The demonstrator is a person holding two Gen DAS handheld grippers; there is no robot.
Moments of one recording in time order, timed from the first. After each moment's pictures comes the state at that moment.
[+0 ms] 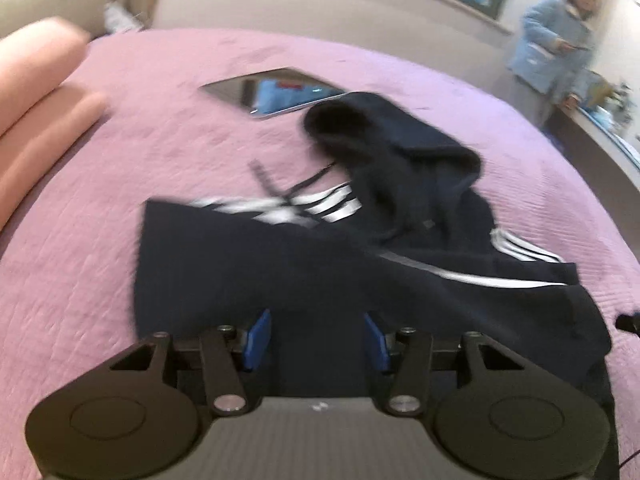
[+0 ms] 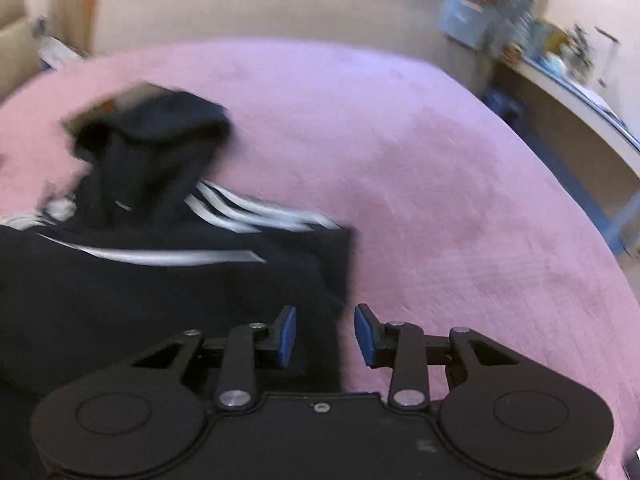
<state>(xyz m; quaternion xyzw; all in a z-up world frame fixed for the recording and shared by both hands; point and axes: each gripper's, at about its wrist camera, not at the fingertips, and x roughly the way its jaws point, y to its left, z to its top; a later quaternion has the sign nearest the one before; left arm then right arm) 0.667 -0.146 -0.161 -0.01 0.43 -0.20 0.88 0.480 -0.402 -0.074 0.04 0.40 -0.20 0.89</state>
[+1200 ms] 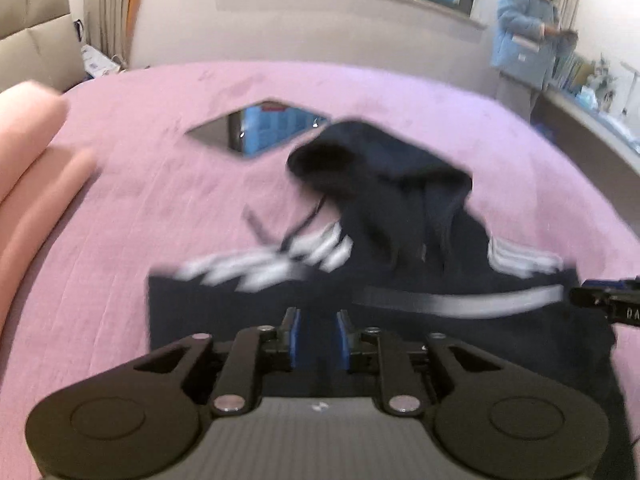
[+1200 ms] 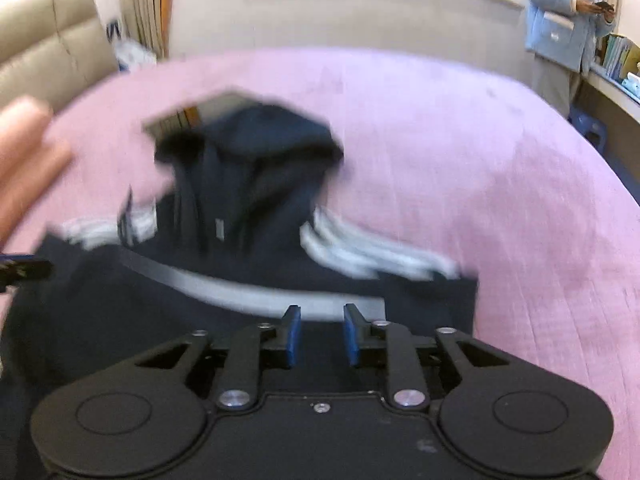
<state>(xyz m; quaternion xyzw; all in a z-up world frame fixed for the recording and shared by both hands) 0.687 -0.155 -0.131 0.03 0.40 -0.21 0.89 0.543 -0.403 -0.076 0.08 0.38 -0.11 0.92</state>
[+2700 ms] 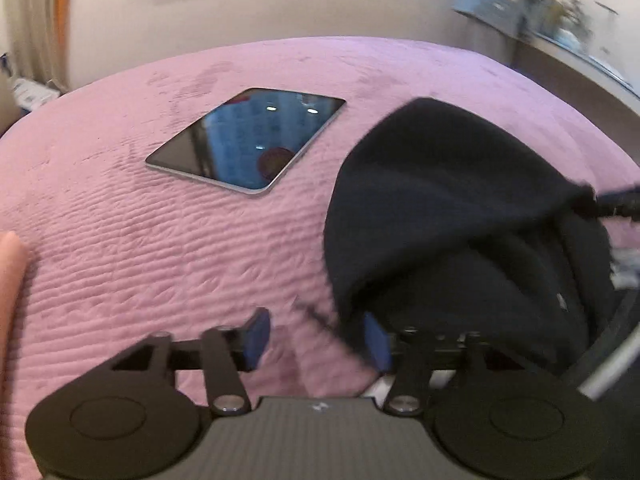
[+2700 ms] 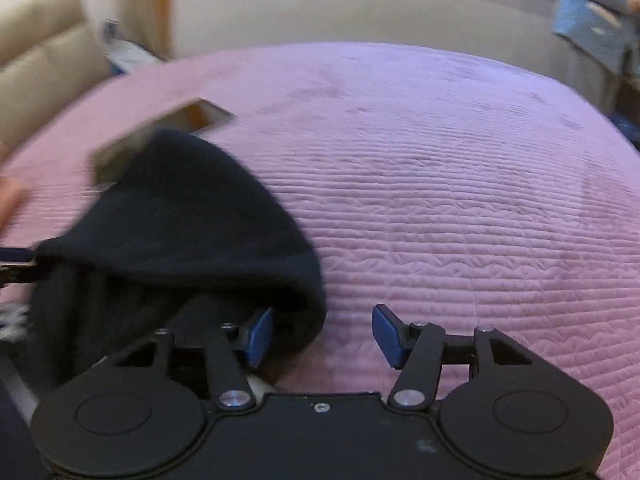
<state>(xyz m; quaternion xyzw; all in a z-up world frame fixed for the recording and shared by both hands) 0.853 -0.143 -0.205 0.12 0.41 -0.28 0.86 0.659 -0.504 -0.123 0.07 0.40 -0.04 0.91</state>
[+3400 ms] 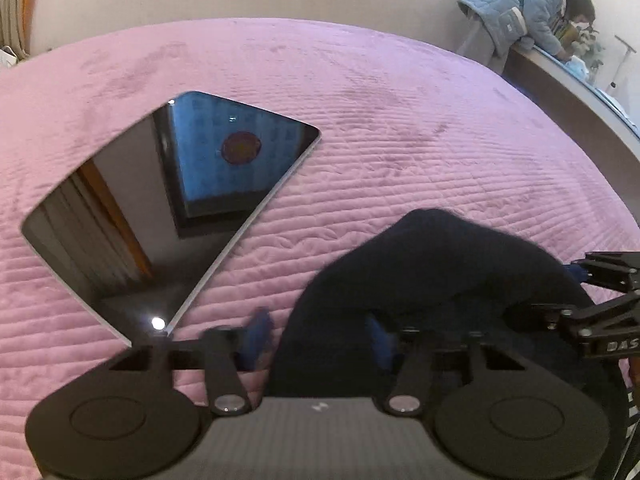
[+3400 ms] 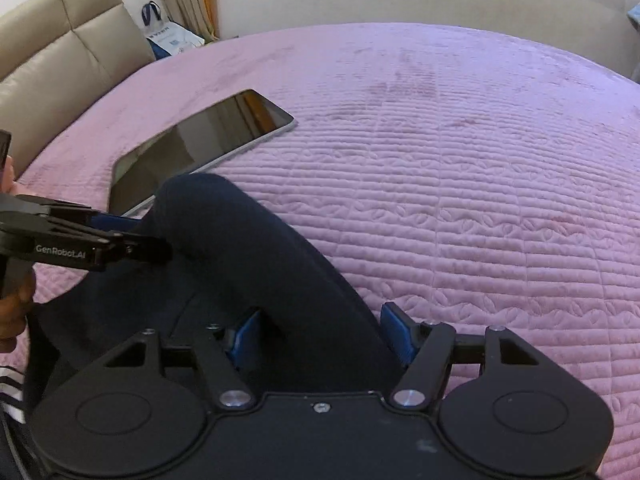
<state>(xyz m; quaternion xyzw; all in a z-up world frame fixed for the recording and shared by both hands) 0.986 -0.263 -0.229 0.06 0.46 -0.31 0.83 0.819 -0.476 -0.160 0.08 0.43 0.02 0.90</state>
